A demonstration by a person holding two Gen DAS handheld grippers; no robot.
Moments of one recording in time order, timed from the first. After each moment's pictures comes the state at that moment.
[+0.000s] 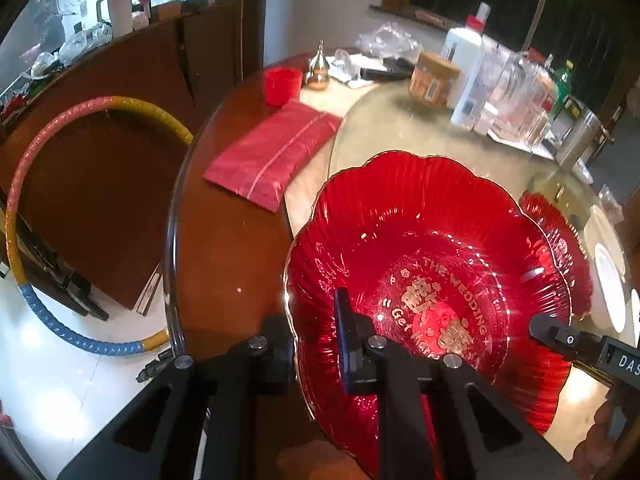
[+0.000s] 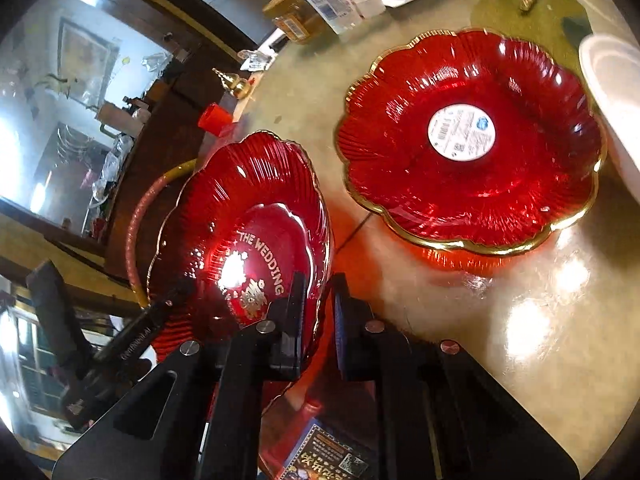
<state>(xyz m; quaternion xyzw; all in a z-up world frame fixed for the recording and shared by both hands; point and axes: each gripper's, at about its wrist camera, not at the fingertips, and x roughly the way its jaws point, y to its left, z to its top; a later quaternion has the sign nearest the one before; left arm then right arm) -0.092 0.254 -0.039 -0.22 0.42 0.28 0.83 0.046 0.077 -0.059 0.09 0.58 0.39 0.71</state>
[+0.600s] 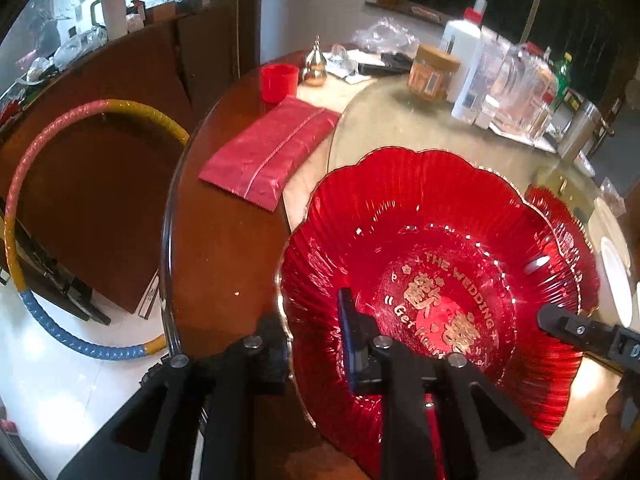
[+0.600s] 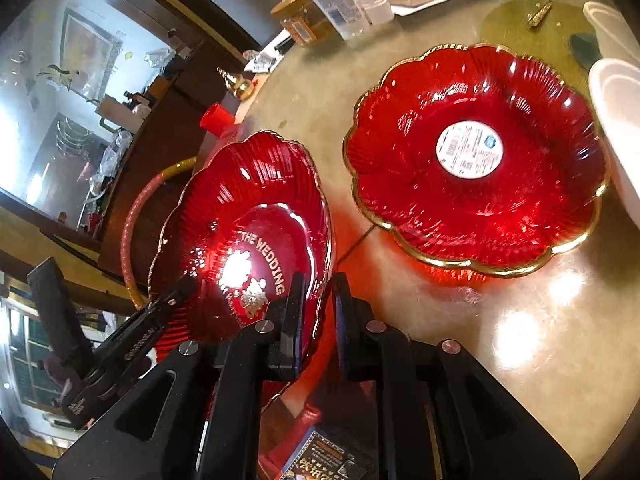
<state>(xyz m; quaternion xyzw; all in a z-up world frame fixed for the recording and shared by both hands) -0.083 0.256 -0.054 -0.21 0.43 0.28 0.83 0.050 0.088 -0.062 0.08 0.58 0.39 0.71</state>
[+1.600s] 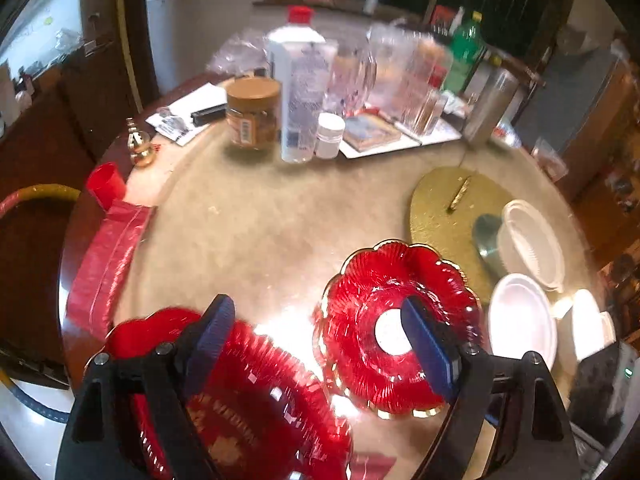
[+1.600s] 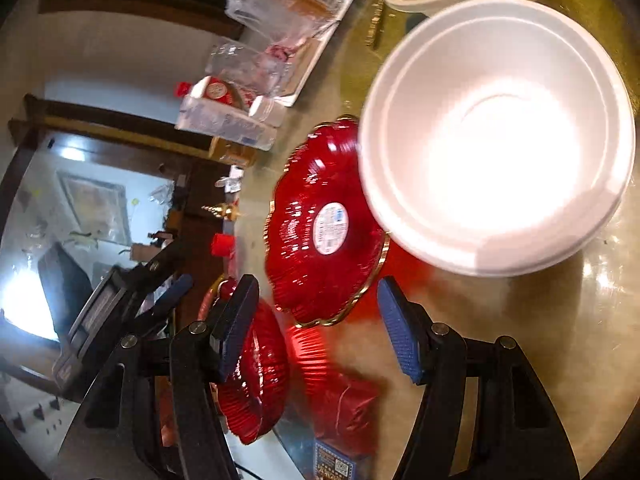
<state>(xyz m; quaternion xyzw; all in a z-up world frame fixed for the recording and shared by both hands) 0.083 0.180 0.013 -0.16 0.47 0.14 0.86 0.096 -0.054 -0.065 0.34 0.56 0.31 0.69</state>
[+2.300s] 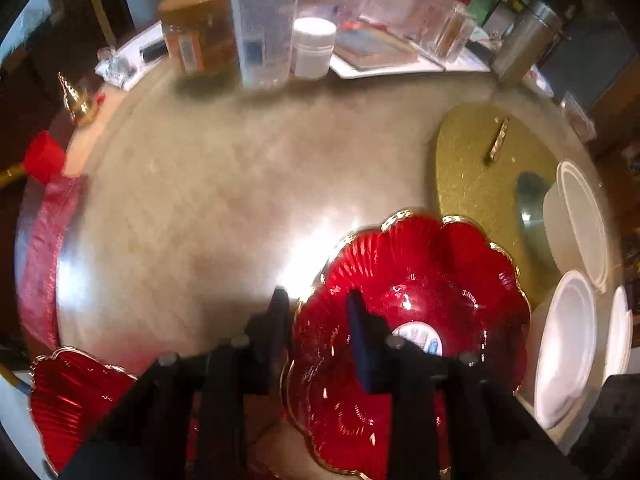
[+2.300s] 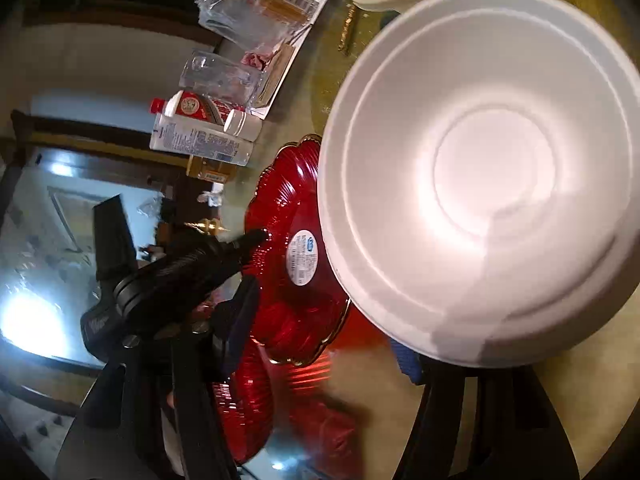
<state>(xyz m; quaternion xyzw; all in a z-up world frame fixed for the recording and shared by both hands) 0.148 0.180 -0.048 -0.18 0.57 0.13 0.79 0.118 -0.052 -0.079 0.33 0.56 0.28 0.70</state>
